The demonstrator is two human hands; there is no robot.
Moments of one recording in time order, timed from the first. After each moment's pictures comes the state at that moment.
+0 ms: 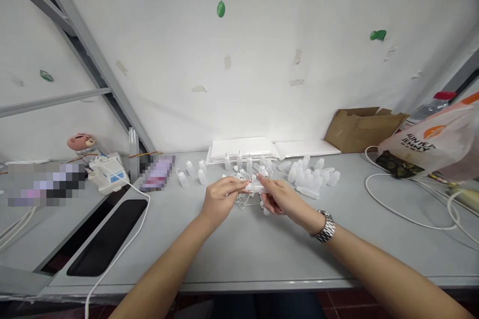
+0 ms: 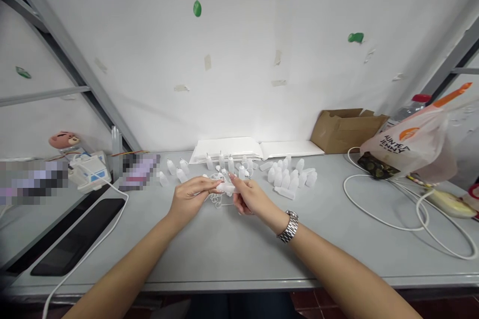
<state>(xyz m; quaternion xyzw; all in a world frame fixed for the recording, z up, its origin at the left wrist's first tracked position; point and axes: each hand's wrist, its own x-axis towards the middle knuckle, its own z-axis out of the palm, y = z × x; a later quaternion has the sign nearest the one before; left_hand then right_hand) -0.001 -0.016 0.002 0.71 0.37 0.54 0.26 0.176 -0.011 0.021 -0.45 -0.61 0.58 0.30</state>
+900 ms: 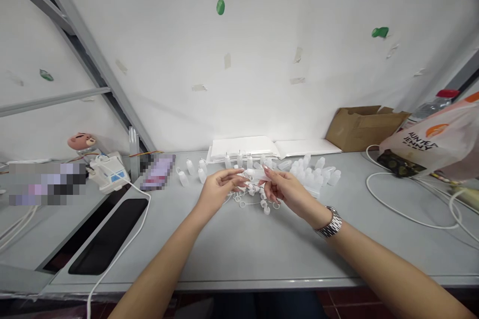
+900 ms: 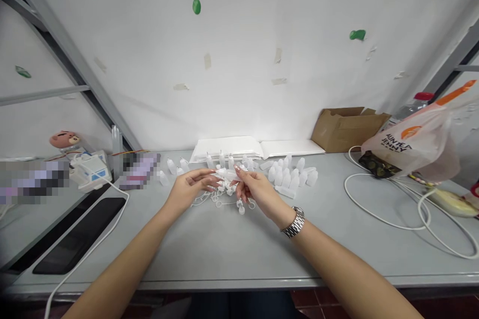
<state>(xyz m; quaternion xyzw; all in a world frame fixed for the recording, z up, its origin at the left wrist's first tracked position) -0.006 -0.006 0.018 0.58 0.44 0.48 0.50 0.185 -0.004 0.024 -0.39 -0.55 0.63 0.40</state>
